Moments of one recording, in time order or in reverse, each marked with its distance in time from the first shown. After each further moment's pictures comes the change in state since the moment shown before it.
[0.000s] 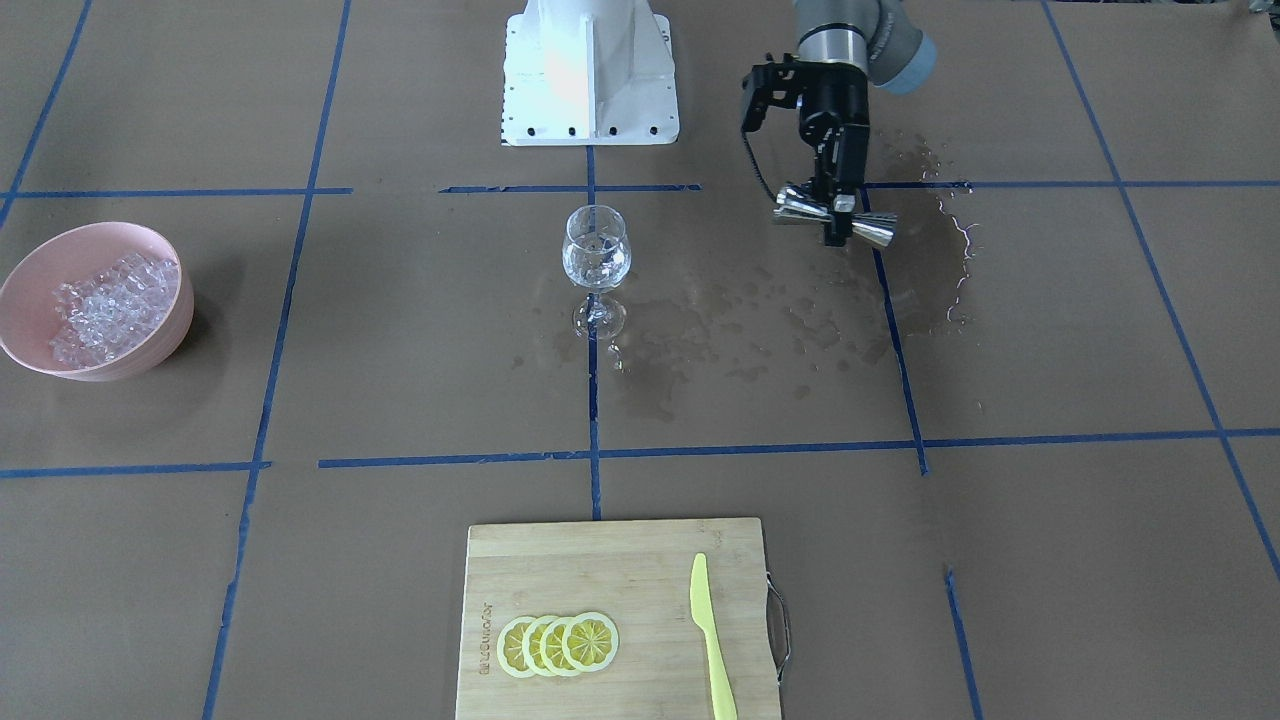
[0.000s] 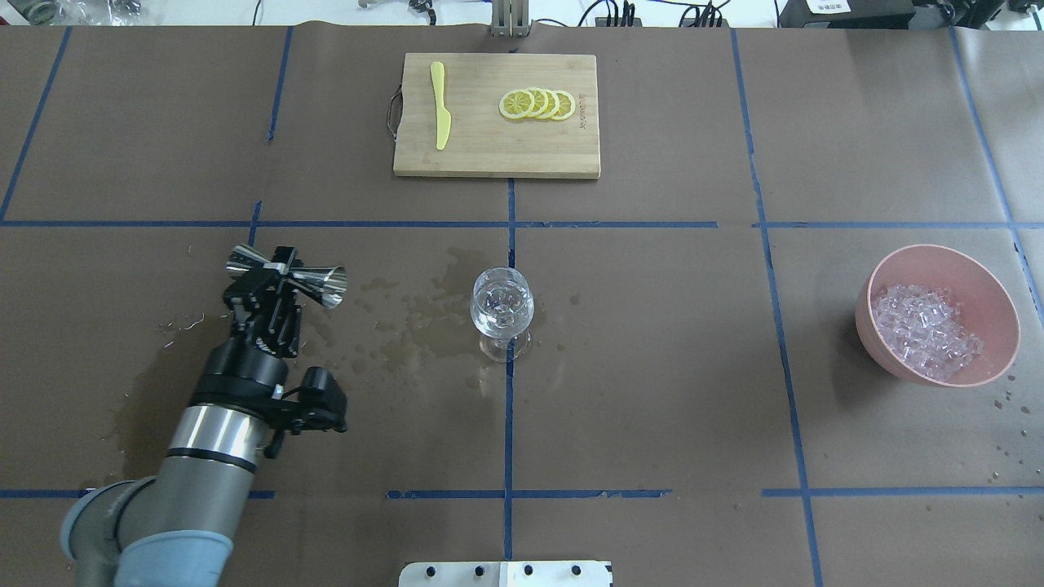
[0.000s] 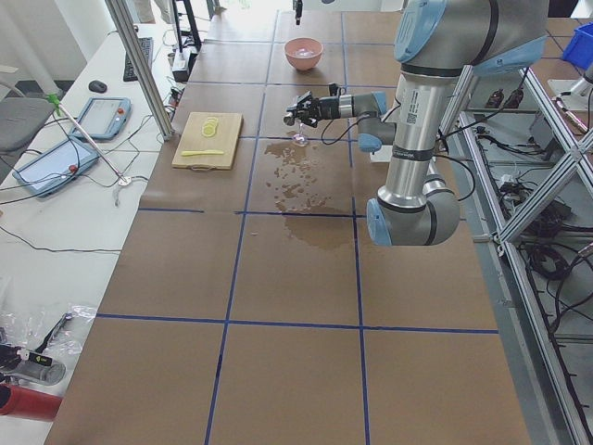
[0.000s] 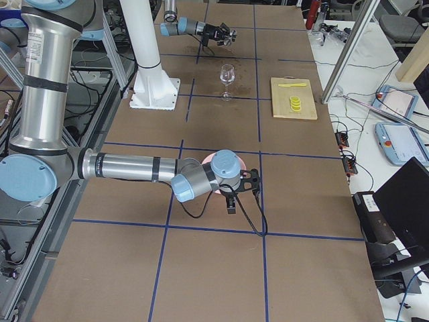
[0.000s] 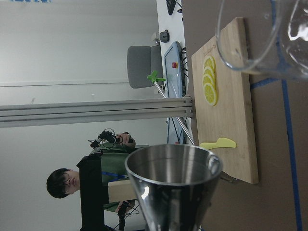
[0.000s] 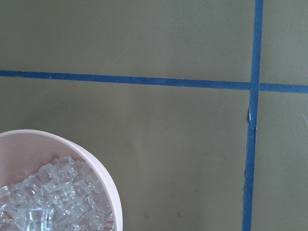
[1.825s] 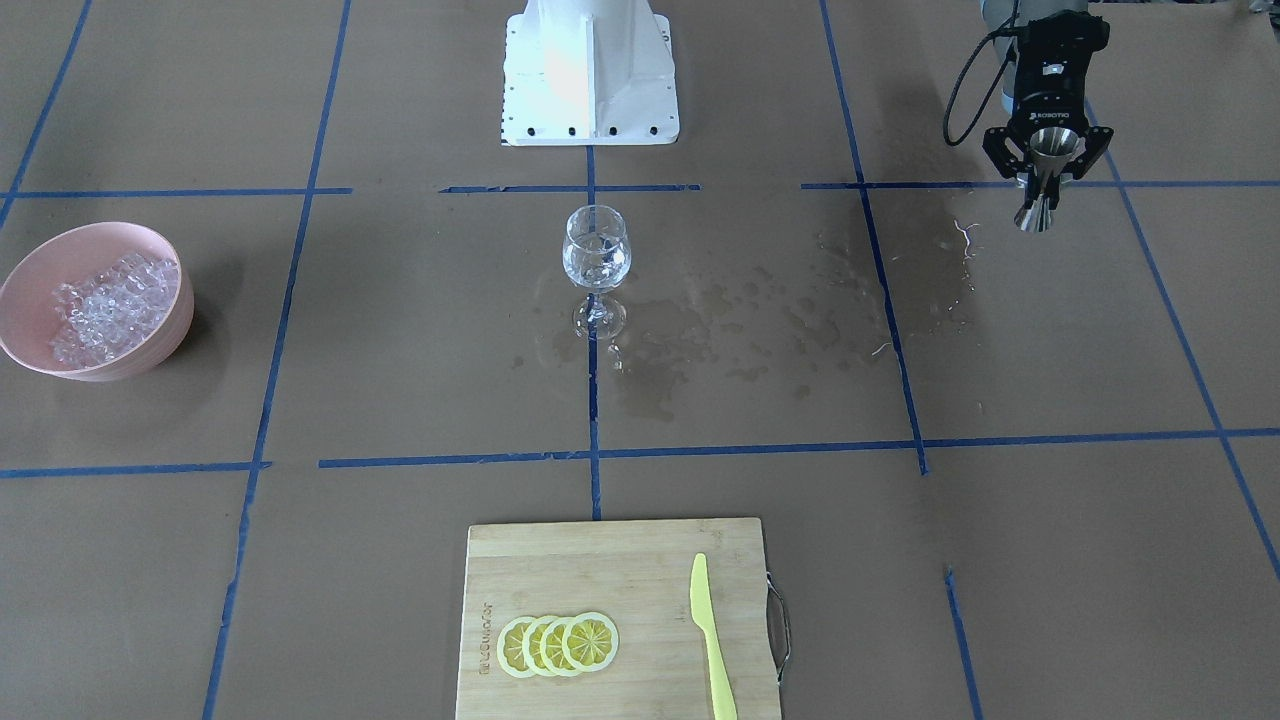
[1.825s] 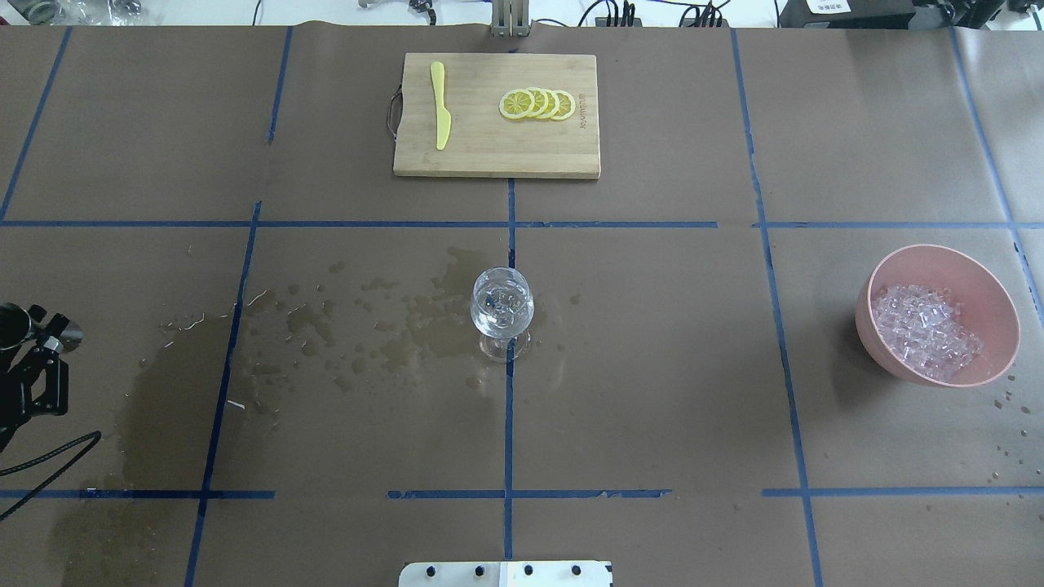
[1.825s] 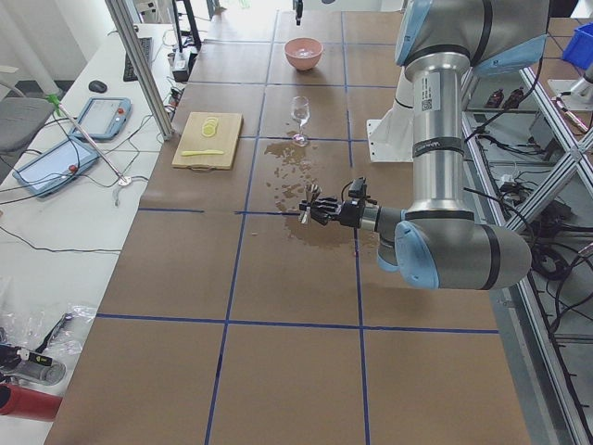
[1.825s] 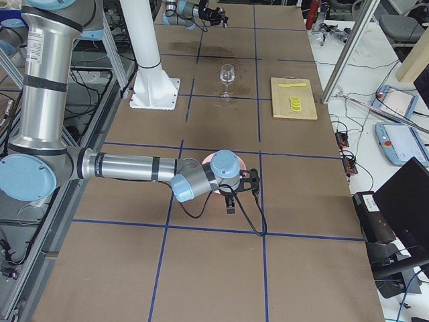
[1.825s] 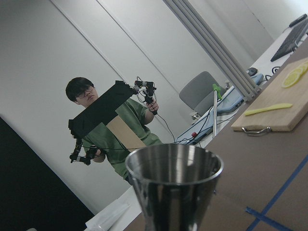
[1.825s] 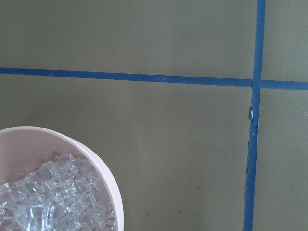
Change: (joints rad) left arm 0.147 0.287 0.259 -1.220 0.007 -0.582; right arm -0.003 -0.004 0.000 0.001 0.004 0.001
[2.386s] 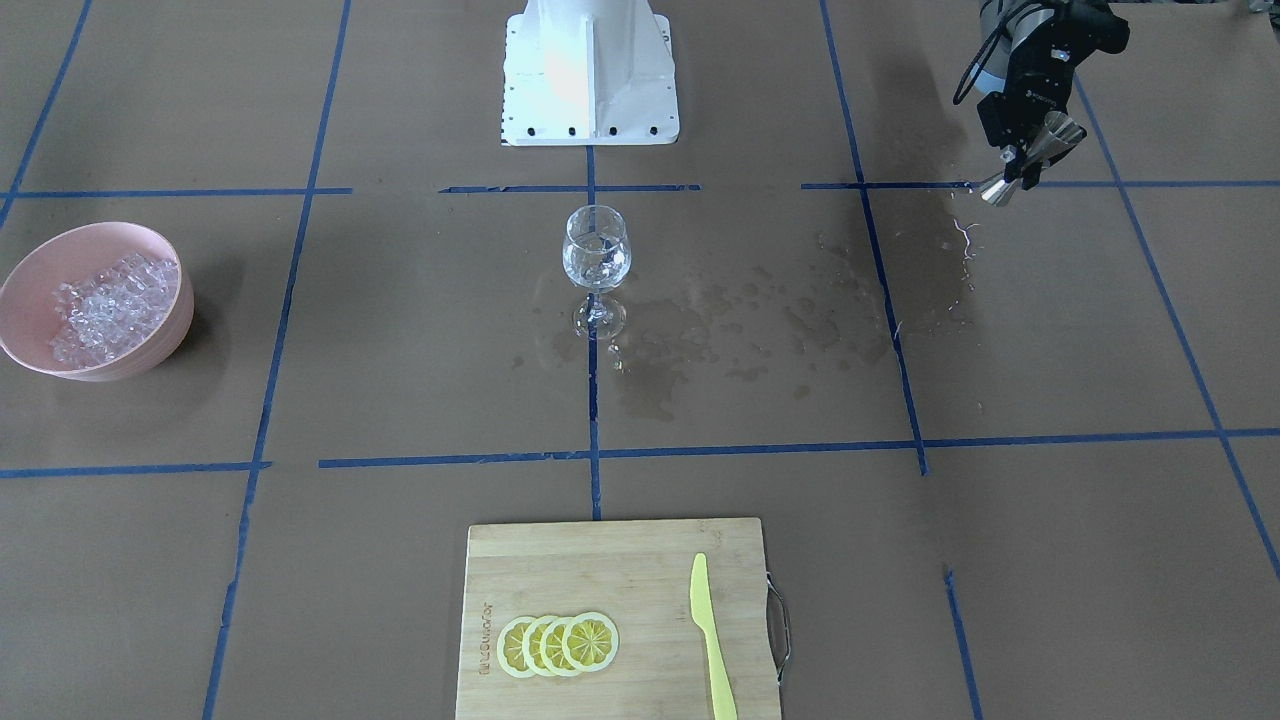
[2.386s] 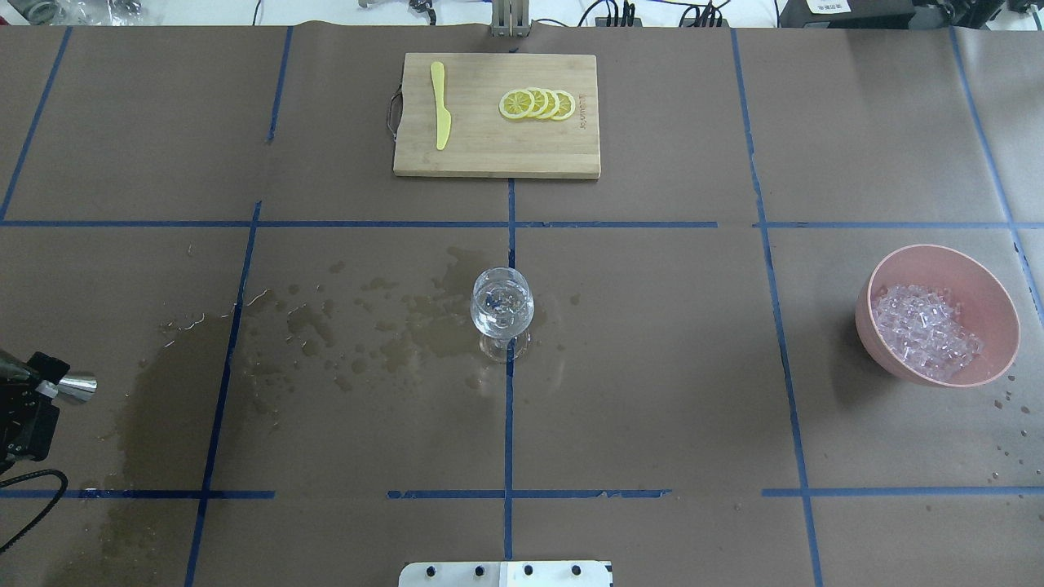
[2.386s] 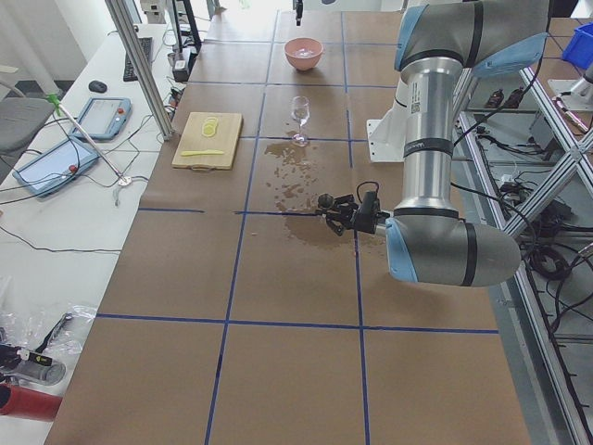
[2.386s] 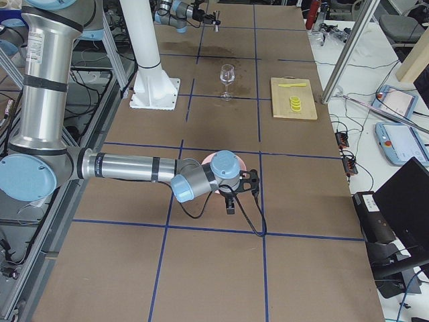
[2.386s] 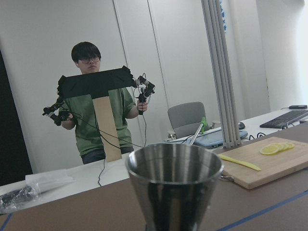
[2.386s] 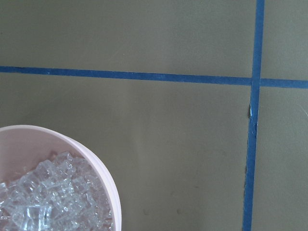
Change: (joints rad) left arm 0.199 0.002 -0.001 -0.282 0.103 -0.088; right arm -0.004 0.000 -0.004 0.000 -0.004 -0.001
